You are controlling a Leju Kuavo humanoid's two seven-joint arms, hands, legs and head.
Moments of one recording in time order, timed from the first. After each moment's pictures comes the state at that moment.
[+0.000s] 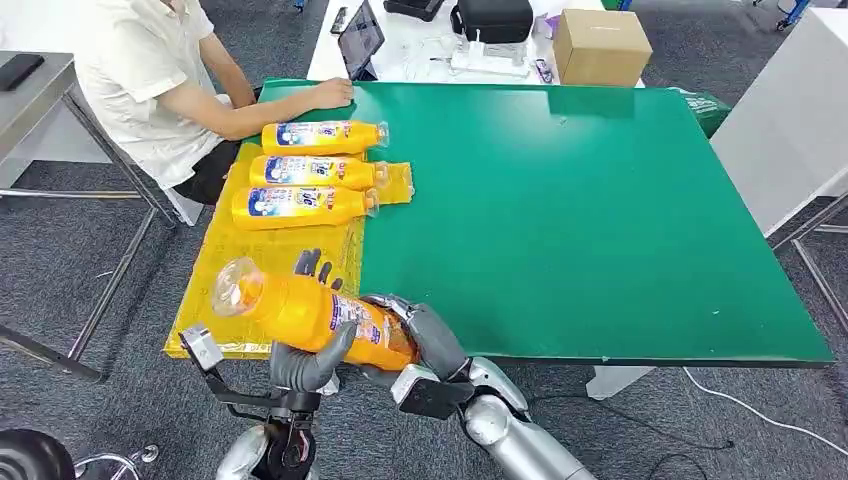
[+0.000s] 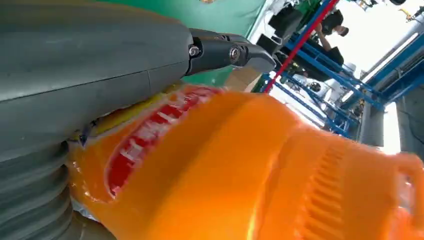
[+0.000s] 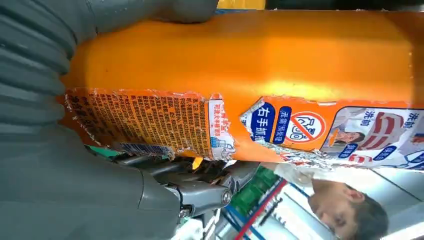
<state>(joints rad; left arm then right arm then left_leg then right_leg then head) -0.01 -0.17 -0.44 -1.50 0.61 0.00 -0.40 -0.30 0.06 0.74 -1.08 0.35 -0.20 -0.70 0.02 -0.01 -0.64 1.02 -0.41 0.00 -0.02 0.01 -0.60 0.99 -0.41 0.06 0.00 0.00</state>
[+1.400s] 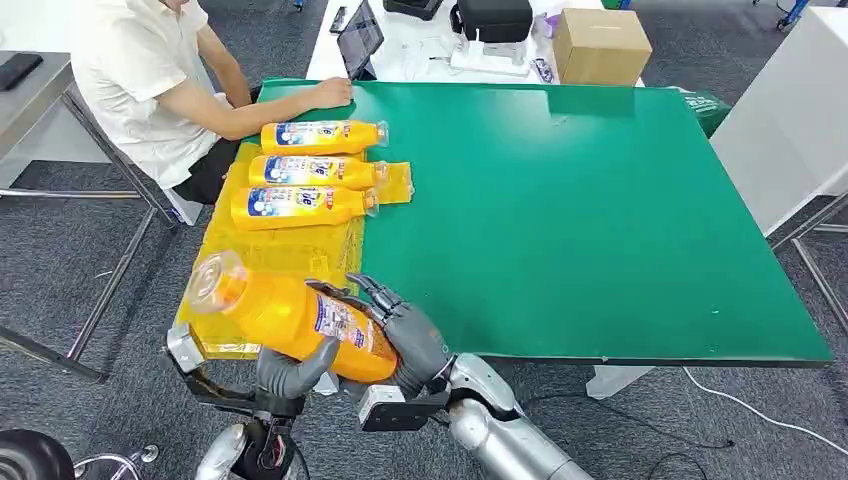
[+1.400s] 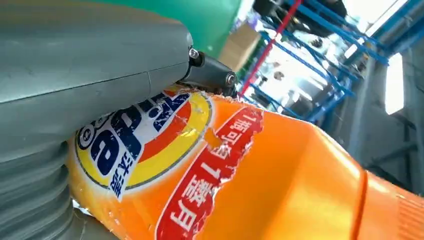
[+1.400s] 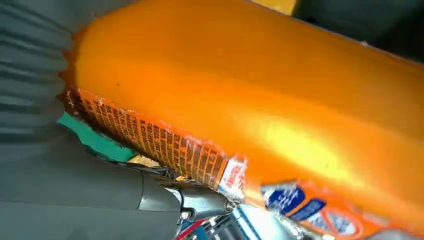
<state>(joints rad) -0.01 -0.13 -0.38 -1.48 0.60 -0.20 -0.38 -0.32 0.09 0.77 -1.02 0.61 -0.36 -0.63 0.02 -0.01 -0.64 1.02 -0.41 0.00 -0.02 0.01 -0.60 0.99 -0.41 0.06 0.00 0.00</state>
